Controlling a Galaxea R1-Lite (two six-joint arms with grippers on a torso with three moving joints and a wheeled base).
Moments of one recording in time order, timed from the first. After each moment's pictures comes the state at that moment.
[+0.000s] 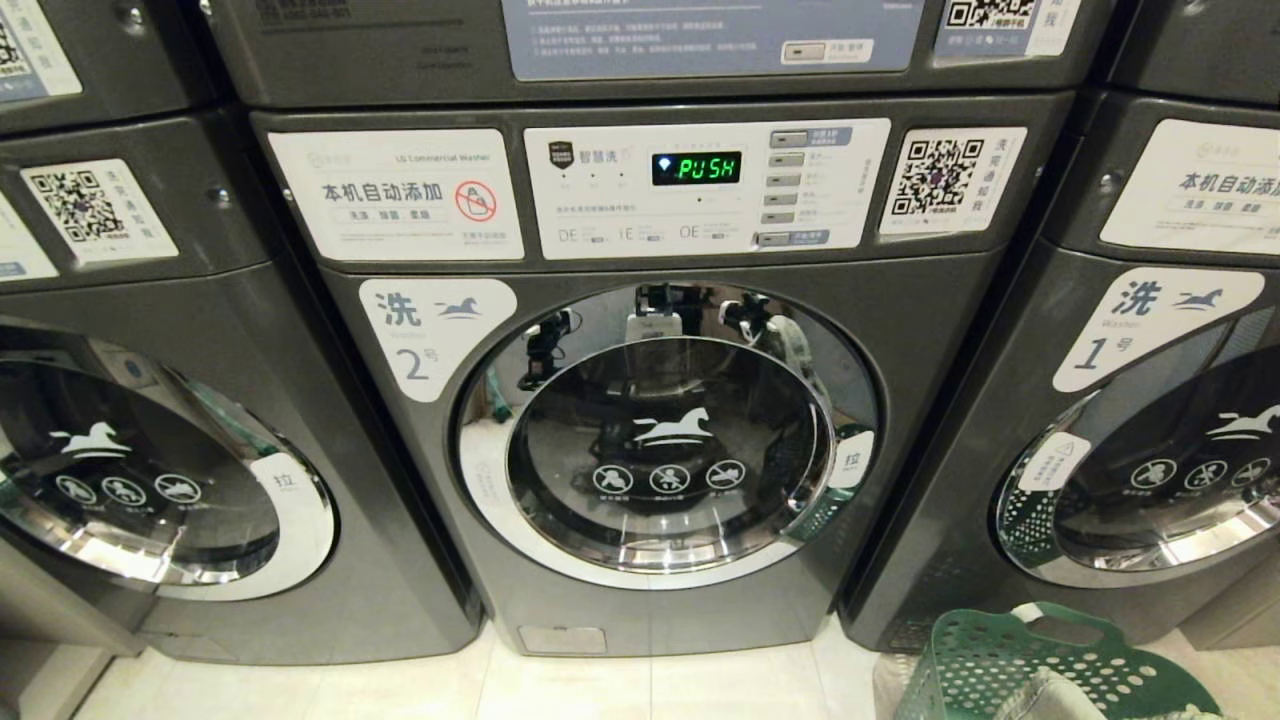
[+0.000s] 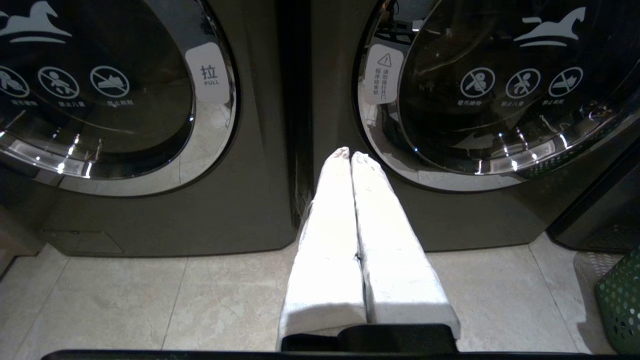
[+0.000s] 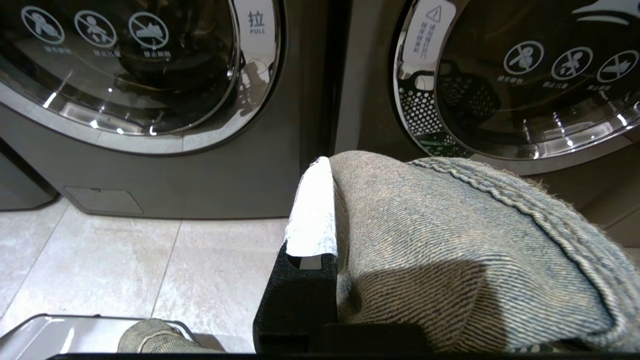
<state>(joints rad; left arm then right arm) 0.01 0.00 0.00 0.00 0.00 0.00 0.00 0.00 -0.05 0.12 0.00 -0.05</state>
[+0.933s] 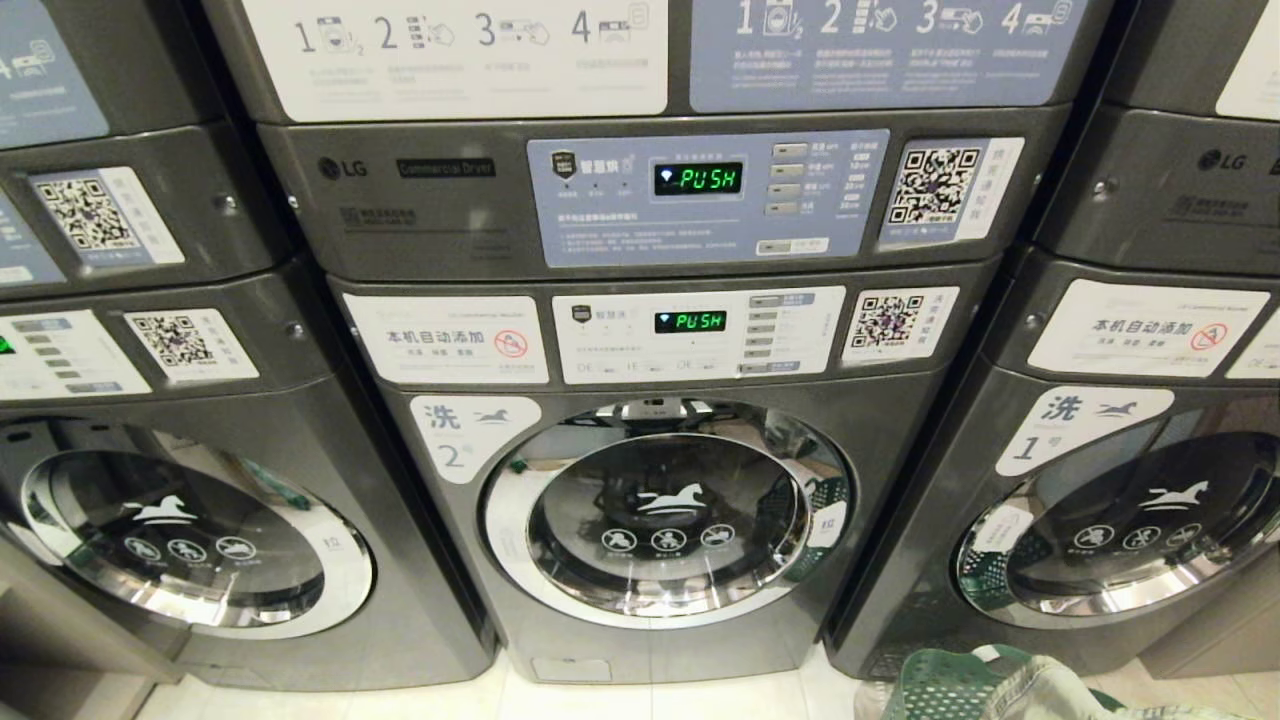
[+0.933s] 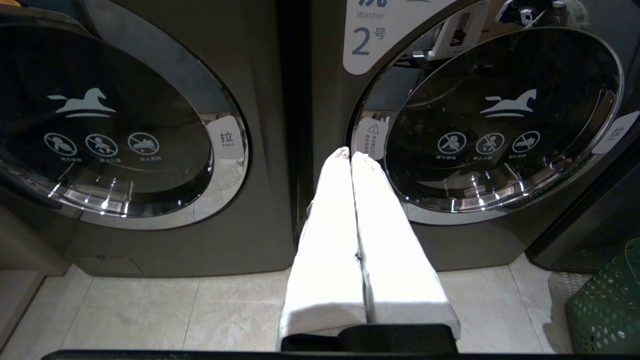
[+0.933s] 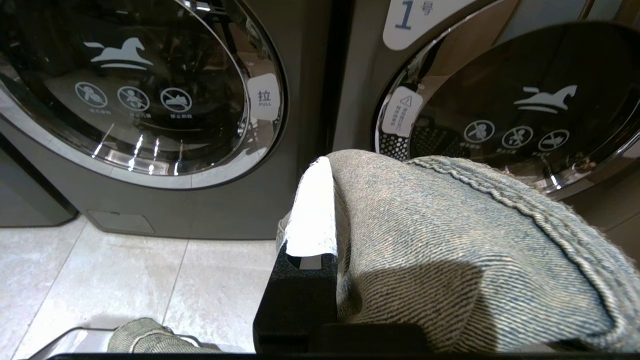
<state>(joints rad) 0.01 0.00 0.00 0.00 0.00 0.00 0.00 0.00 -0.05 0.12 0.01 -0.09</state>
